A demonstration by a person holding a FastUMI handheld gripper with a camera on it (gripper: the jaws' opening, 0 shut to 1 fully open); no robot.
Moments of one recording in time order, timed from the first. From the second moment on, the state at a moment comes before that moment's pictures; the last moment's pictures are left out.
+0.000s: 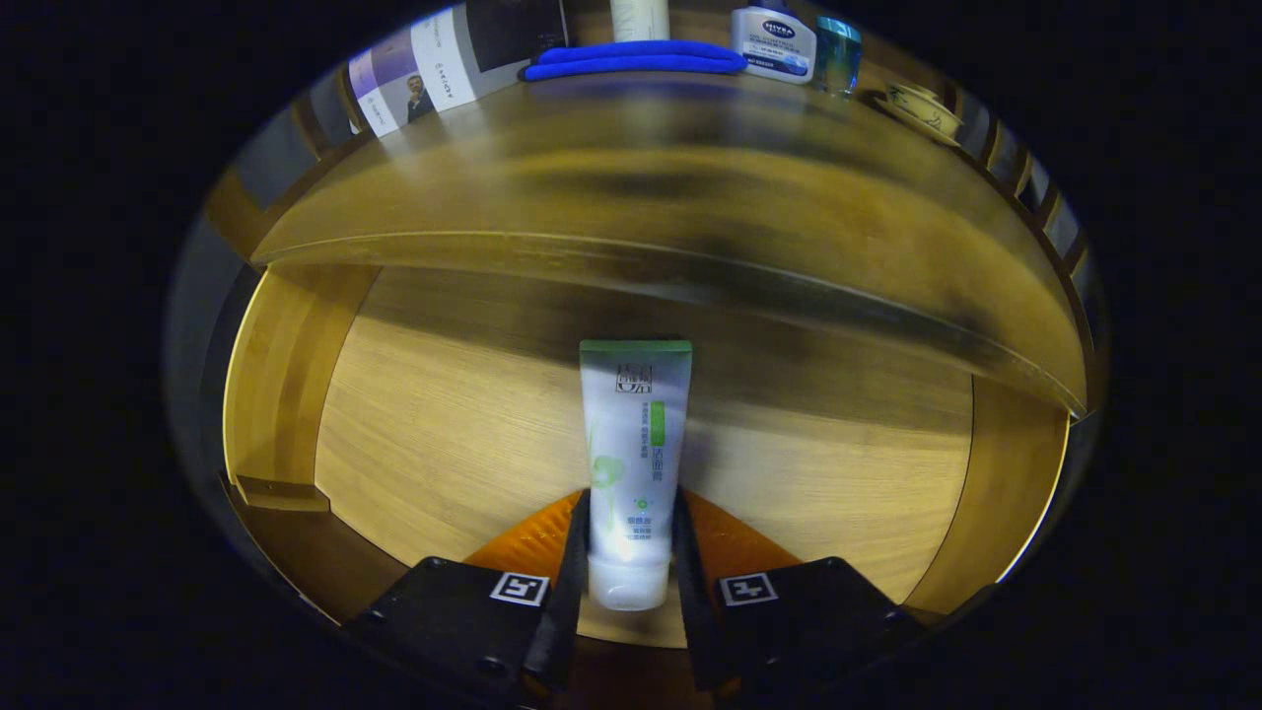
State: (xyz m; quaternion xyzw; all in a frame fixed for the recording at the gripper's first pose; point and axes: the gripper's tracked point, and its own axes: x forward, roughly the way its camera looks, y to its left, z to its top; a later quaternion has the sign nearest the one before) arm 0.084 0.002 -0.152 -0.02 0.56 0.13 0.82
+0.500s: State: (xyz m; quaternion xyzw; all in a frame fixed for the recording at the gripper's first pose) arm 0.076 0.002 -0.117 0.01 0.53 0.17 0.83
